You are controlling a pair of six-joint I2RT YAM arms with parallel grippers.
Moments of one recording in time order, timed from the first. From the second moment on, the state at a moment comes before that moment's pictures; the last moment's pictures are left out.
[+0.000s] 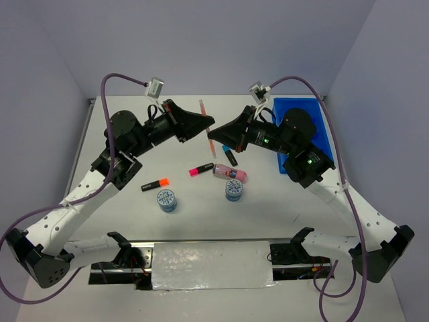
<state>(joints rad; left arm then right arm) -0.62 1.12 1.21 0.14 0.37 -0.79 0.65 1.09 1.21 0.00 -0.54 0.55</state>
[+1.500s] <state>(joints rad) -0.60 1.24 1.54 -0.08 0.46 -0.57 0.66 1.14 1.27 -0.05 -0.69 0.50</state>
